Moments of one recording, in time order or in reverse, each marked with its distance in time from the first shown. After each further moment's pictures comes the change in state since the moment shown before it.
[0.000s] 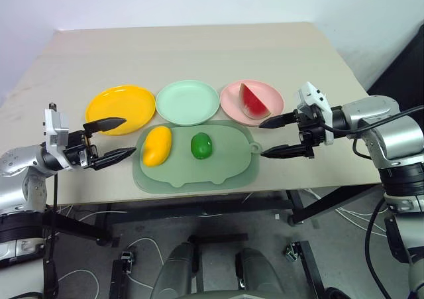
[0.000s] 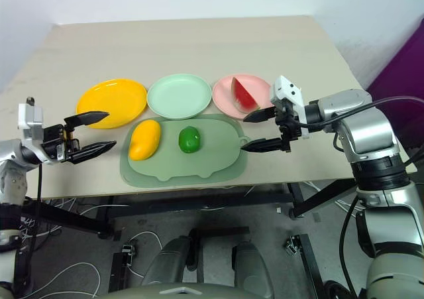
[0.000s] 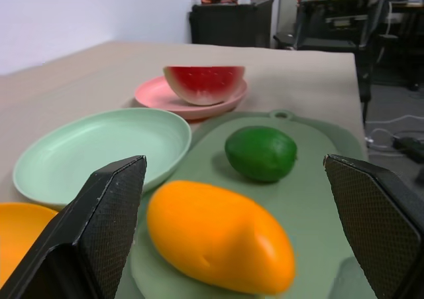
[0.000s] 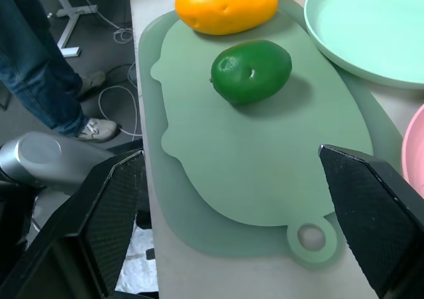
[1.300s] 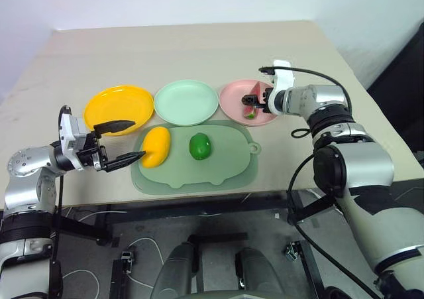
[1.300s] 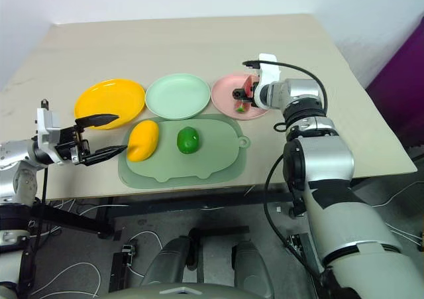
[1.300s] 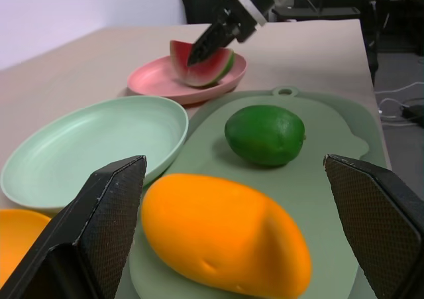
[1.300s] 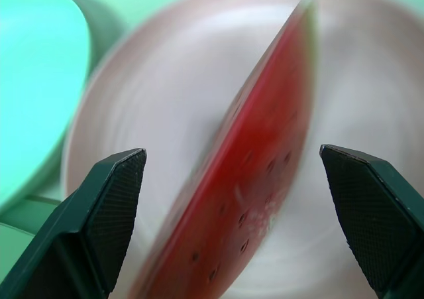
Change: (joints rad) left arm -0.024 -0.042 -0.060 0.001 0.070 -0.117 0.055; right arm -0.613 0.469 -0.269 1.122 -0.194 0.104 -1.029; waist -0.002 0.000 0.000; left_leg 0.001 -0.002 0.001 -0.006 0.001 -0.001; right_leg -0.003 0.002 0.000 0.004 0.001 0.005
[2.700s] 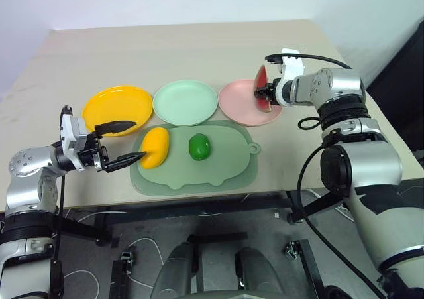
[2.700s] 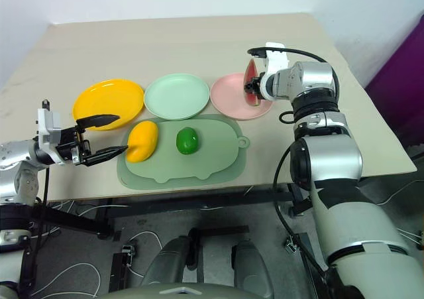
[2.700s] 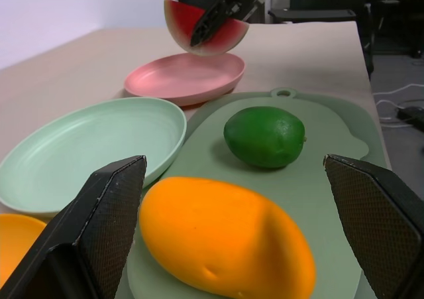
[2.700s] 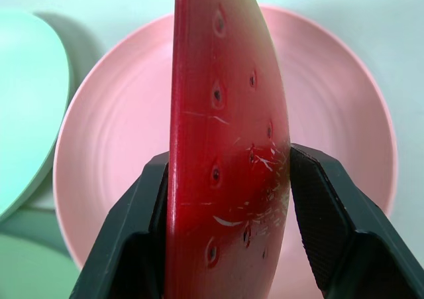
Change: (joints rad) left arm 0.003 -0.006 -0.001 0.006 0.000 -0.003 -0.006; right arm 0.003 -0.021 0.041 -0.090 0.104 0.121 -0.155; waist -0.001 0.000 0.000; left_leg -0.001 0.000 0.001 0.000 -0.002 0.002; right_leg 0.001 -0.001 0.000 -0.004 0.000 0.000
